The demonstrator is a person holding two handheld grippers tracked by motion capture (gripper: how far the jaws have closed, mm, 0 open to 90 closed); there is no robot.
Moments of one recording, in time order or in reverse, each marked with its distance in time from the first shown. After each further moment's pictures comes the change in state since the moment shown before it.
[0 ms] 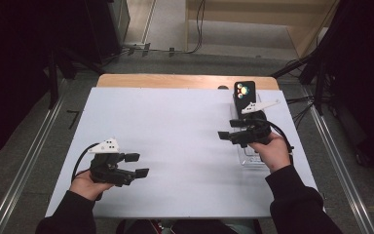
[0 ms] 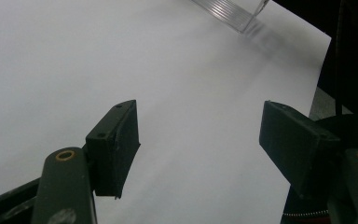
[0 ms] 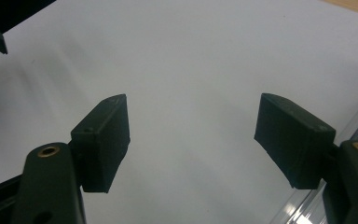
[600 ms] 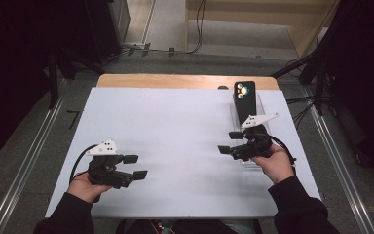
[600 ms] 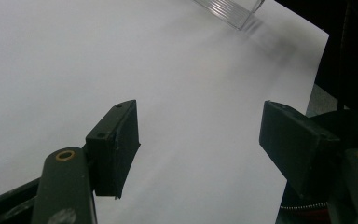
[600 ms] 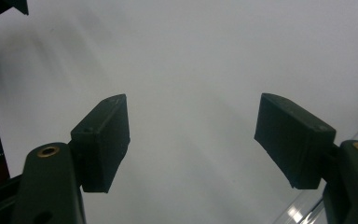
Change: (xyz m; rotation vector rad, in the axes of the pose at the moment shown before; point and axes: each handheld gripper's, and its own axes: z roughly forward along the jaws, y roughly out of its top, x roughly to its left) left arm -0.002 -0.004 -0.002 0.003 -0.007 0.004; right arm 0.020 -0.025 -0.004 0.033 0.029 -0.057
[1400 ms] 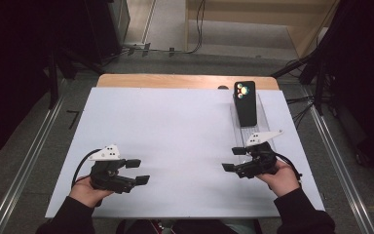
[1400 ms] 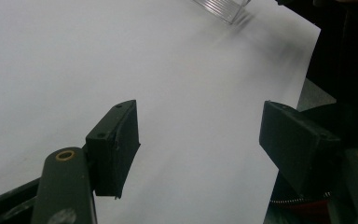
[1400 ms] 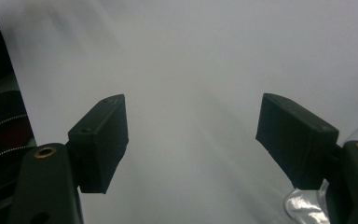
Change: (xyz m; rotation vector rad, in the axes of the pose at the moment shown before) left arm -0.009 -0.007 0.004 0.005 -0.020 0.006; right arm 0.016 -0.039 -0.007 0.029 0.044 -0.012
